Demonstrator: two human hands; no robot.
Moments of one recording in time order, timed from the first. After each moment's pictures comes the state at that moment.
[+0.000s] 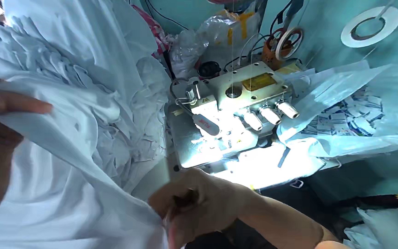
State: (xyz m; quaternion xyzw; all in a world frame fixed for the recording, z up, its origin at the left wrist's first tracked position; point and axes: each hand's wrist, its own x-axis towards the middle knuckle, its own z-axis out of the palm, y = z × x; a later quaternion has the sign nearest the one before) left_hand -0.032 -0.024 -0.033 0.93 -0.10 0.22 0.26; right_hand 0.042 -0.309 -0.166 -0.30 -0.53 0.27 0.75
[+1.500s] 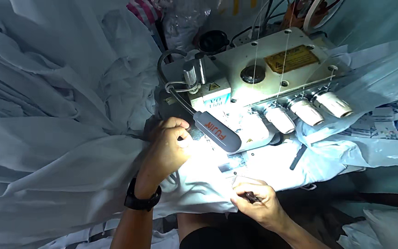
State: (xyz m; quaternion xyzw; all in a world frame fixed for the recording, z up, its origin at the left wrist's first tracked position) left_hand 0.068 -0.148 -0.222 0.96 -0.03 0.04 0.27; right_hand 0.029 -0.396 -0.330 -0.63 -0.29 0.05 0.72
